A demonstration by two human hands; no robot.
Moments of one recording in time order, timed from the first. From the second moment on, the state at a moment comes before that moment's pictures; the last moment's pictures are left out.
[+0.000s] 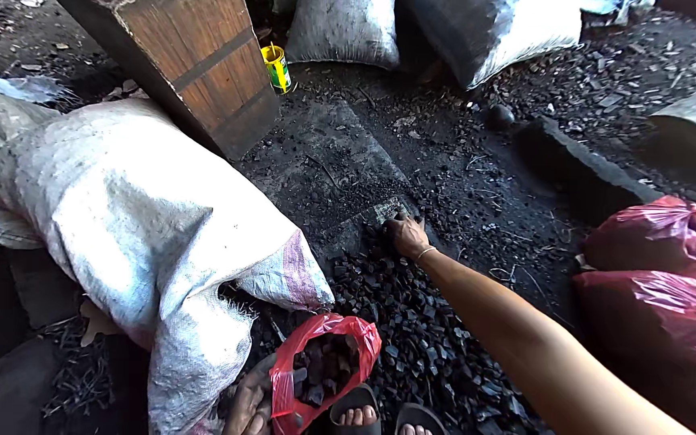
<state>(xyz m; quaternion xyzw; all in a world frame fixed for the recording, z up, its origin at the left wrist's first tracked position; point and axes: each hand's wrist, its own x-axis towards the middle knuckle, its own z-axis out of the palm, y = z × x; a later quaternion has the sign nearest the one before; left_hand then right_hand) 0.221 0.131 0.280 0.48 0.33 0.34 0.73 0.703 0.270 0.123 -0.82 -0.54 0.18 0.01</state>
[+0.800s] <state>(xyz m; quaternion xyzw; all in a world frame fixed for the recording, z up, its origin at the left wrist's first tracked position) 0.227 0.143 0.283 0.46 0.35 0.35 0.74 0.654 0.225 0.196 -0.71 -0.66 0.23 0.11</state>
